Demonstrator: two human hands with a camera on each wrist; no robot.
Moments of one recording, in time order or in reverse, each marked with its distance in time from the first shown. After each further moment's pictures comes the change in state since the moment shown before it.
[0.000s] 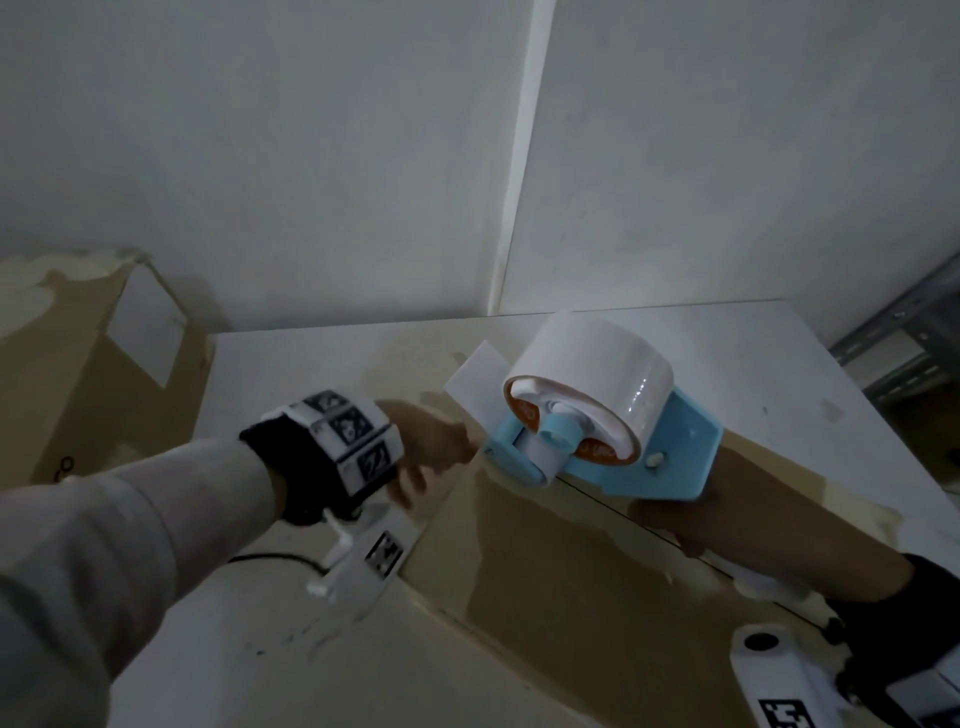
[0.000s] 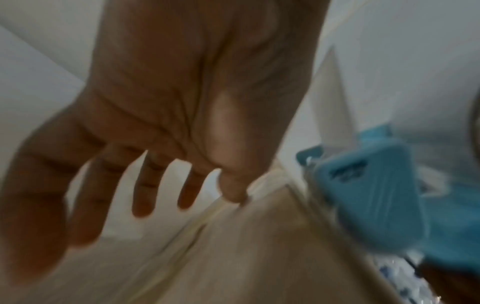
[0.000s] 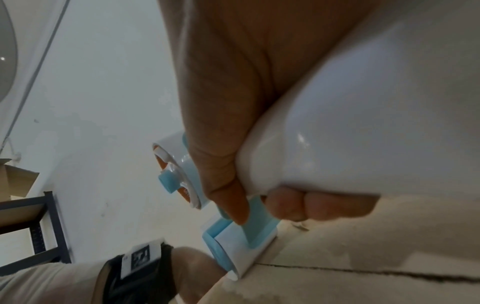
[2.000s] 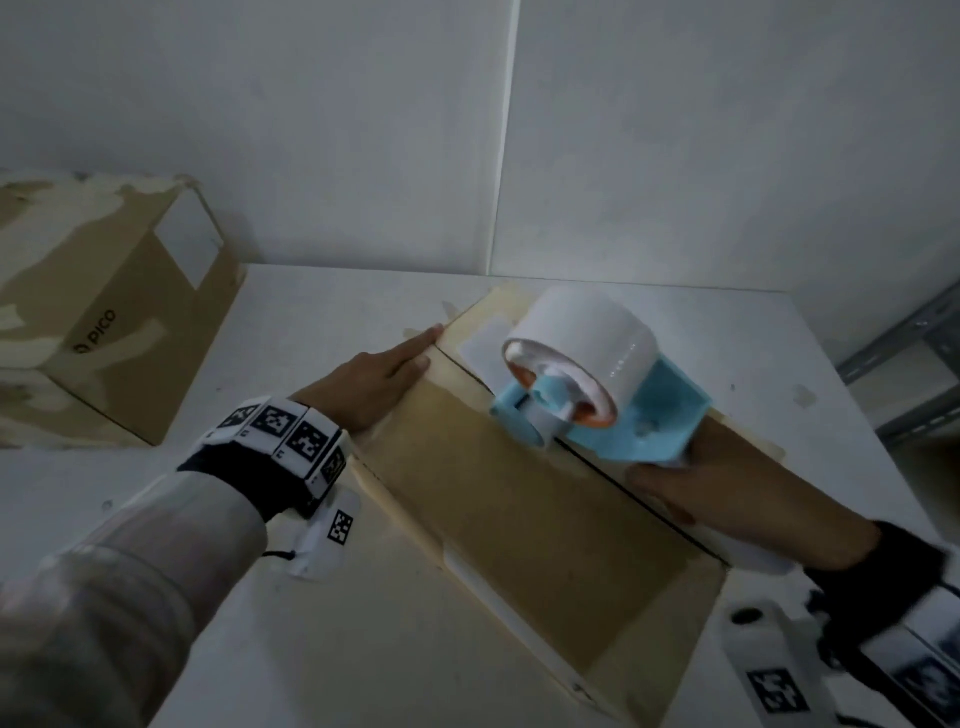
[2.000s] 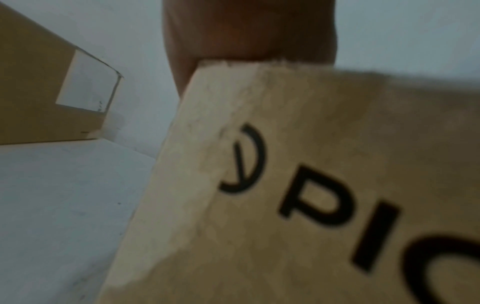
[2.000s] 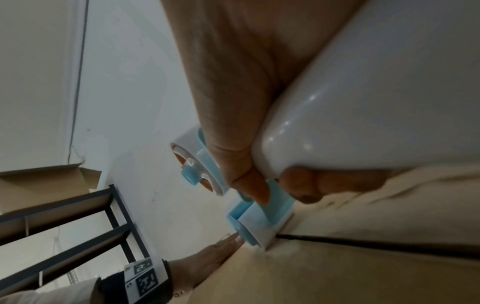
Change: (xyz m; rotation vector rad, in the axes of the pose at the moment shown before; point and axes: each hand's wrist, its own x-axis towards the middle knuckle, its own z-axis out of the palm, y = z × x) left_hand -0.025 -0.025 0.073 0.130 0.618 0.280; right_hand -0.059 0.074 -0.041 0.060 -0.076 -0.192
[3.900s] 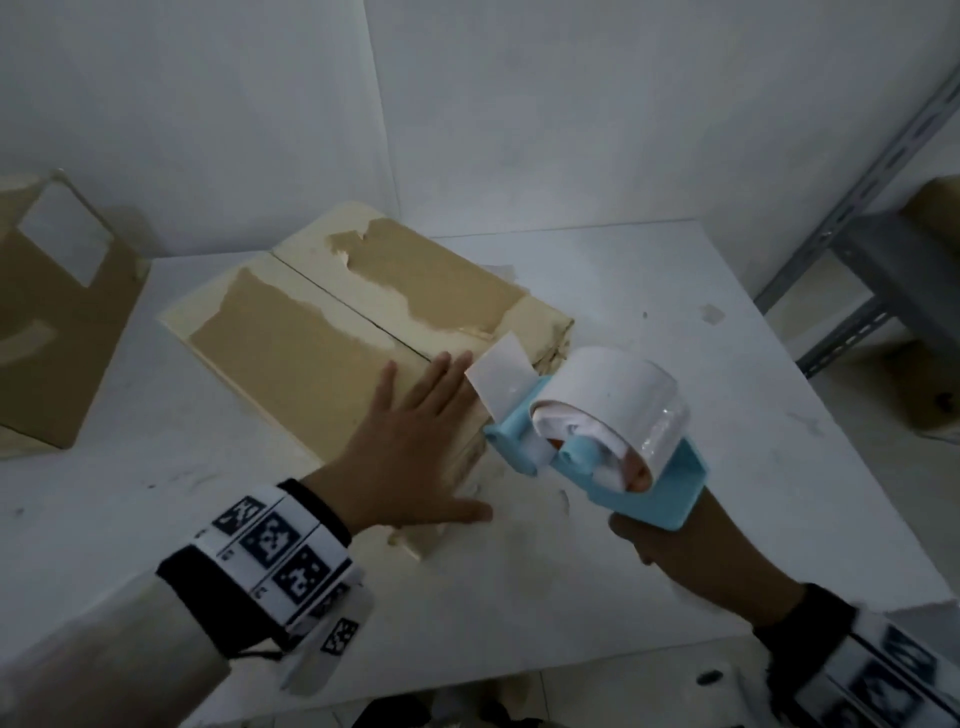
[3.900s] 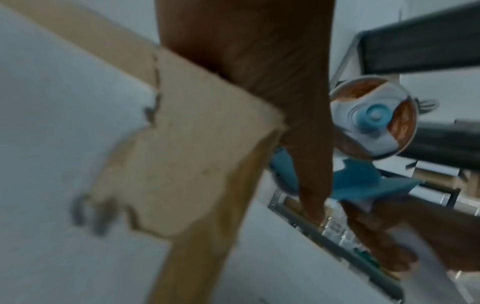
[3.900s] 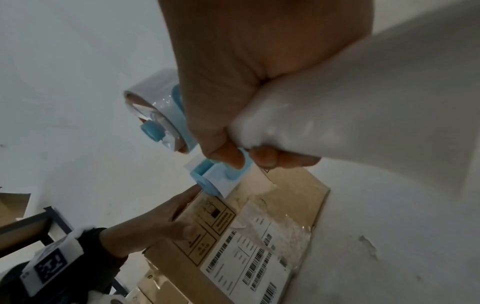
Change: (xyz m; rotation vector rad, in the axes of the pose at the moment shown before) left_hand -0.066 0.099 0.114 0.744 -0.001 0.405; right_hand -0.084 0.128 0.024 0.242 0.221 0.040
